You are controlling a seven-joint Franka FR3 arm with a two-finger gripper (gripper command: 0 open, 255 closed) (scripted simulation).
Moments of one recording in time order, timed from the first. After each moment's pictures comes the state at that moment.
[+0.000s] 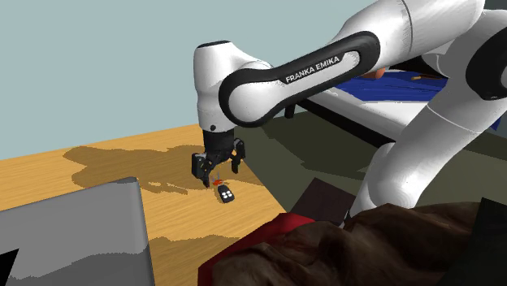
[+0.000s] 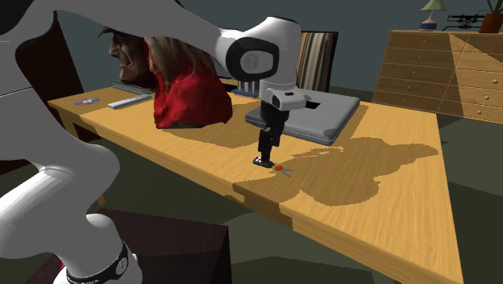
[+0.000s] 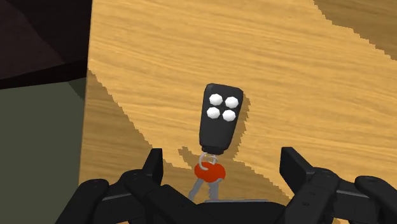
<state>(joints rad) 0.07 -0.24 0.52 -2.25 0.17 2.01 0.72</state>
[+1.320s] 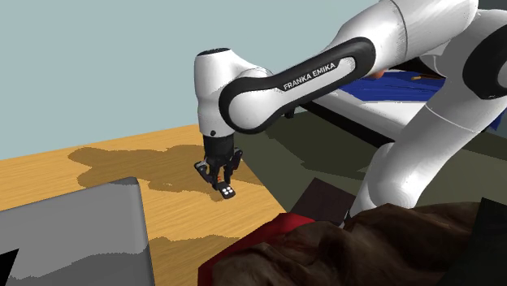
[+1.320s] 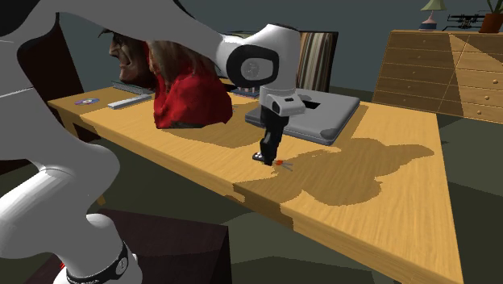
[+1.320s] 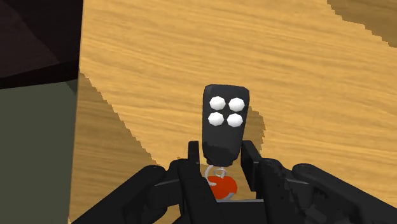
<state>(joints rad) 0.07 -0.22 0.53 -2.27 0.17 2.04 0.73</state>
